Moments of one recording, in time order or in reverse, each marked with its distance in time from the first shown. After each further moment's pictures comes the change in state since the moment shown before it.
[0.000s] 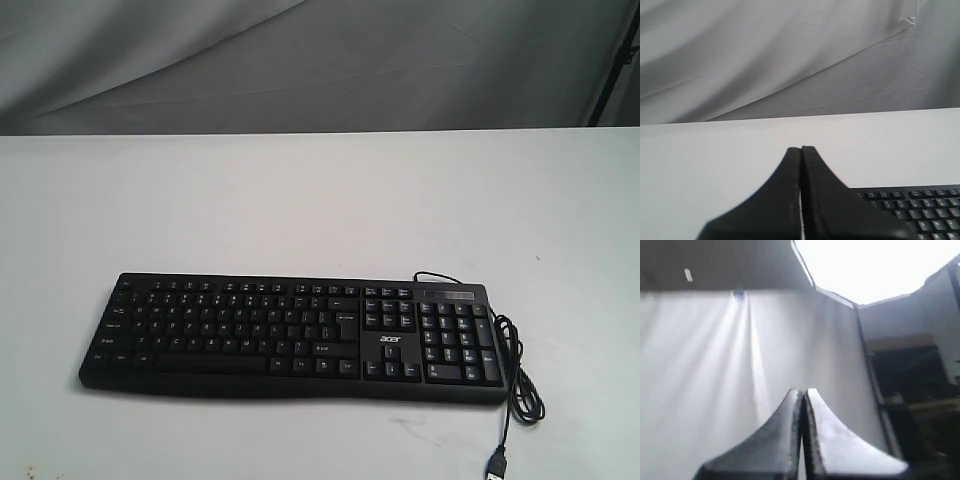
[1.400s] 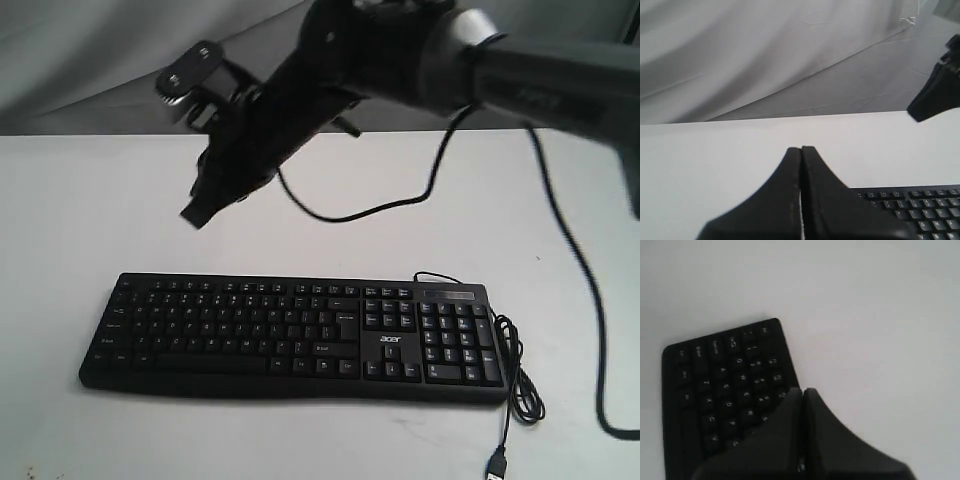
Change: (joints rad) left arm 0.000 0.000 0.000 0.000 0.000 0.000; right arm 0.873 2.126 -1.859 0.533 1.297 -0.967
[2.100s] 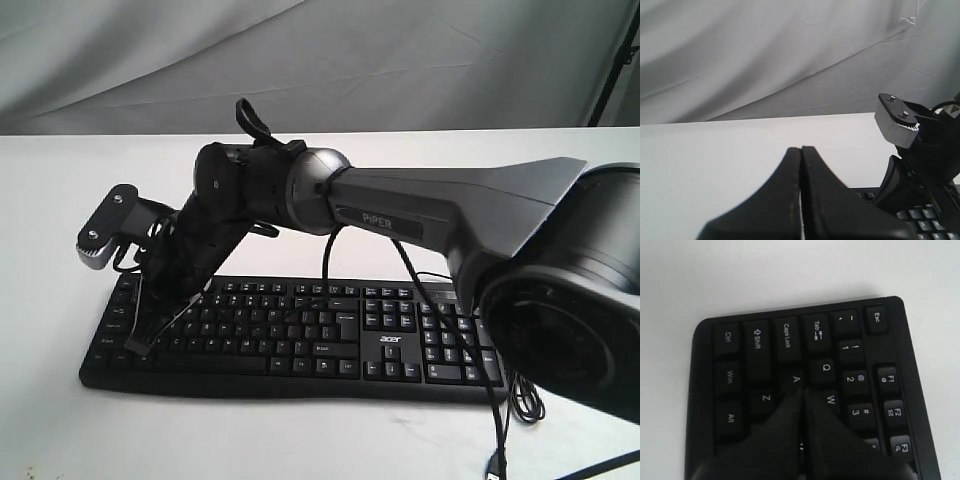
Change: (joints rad) left arm 0.000 0.000 0.000 0.000 0.000 0.000; right arm 0.158 0.217 -0.052 -0.046 -0.056 -0.004
